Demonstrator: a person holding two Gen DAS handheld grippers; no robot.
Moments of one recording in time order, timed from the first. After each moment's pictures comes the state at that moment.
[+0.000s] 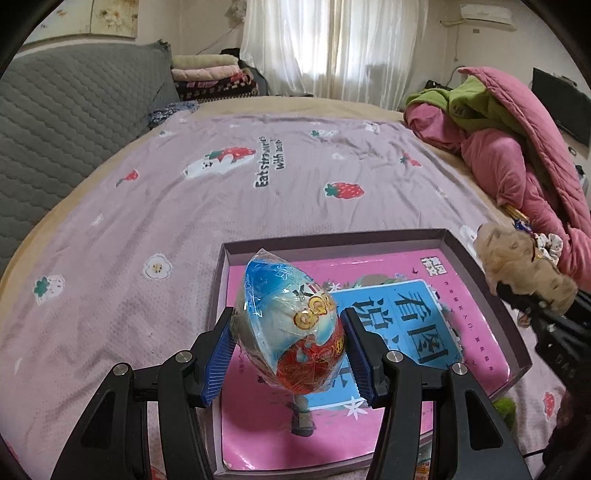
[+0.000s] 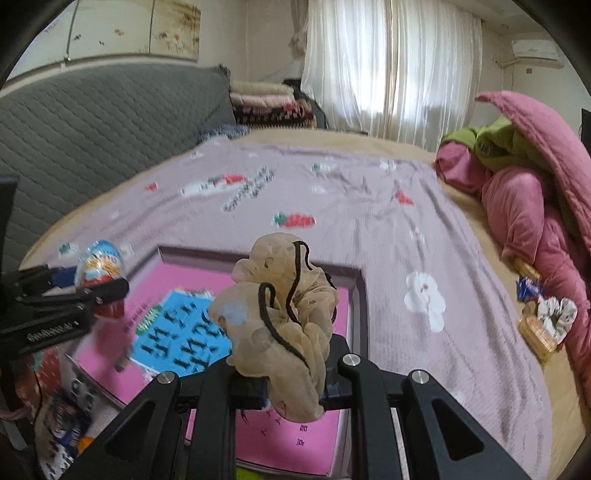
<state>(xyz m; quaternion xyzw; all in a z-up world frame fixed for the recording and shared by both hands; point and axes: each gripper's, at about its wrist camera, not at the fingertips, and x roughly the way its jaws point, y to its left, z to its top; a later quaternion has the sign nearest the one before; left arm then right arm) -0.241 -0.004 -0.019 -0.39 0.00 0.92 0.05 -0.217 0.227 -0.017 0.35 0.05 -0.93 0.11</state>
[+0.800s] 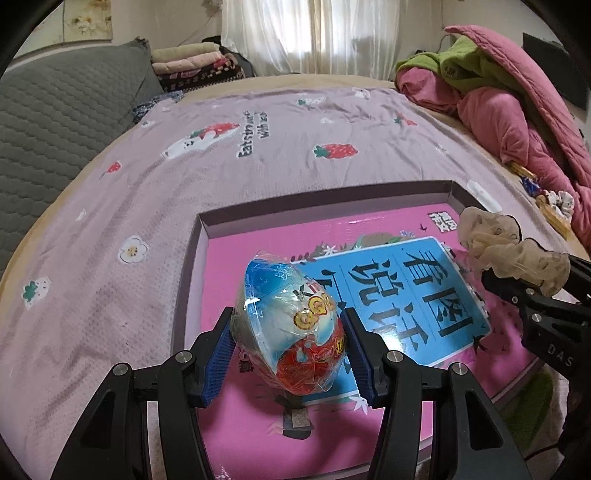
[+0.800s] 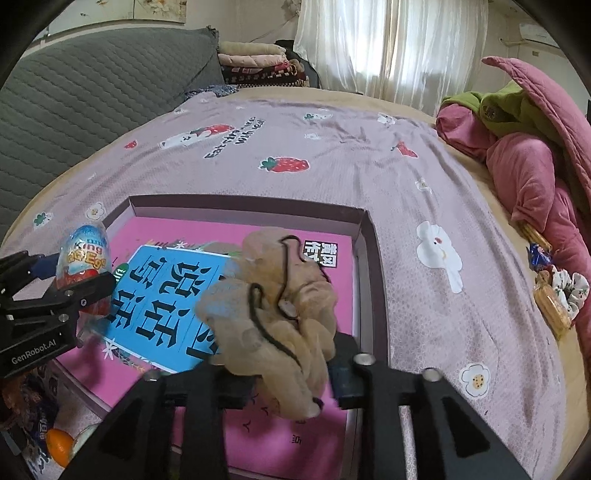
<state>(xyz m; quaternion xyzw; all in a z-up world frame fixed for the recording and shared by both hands) -0.251 0.017 -0.059 -0.42 0.05 0.90 0.06 -0.236 0.227 -0.058 0.41 0.05 -0.91 0.09</state>
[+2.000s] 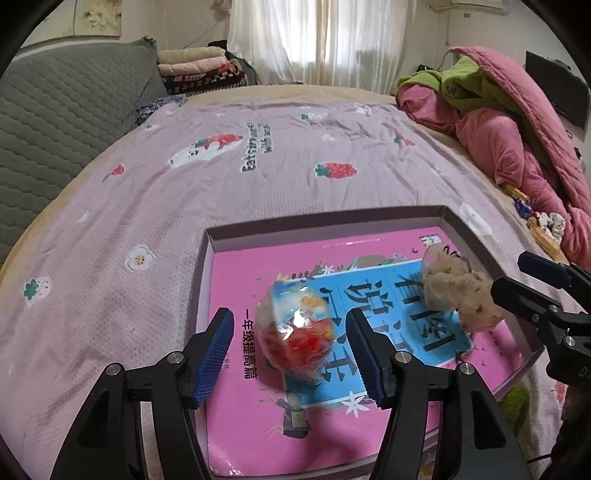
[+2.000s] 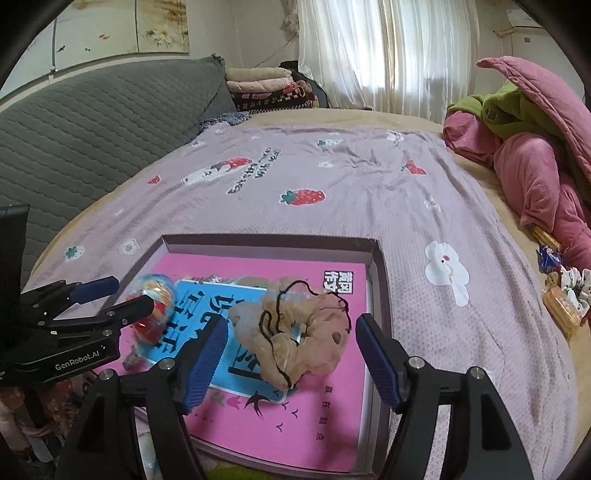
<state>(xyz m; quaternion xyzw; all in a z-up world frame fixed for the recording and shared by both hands) -0.247 0.007 -0.034 -0.40 0.02 0.91 0.06 -0.220 0.231 -0.018 0.37 0.00 -0.92 0.13</state>
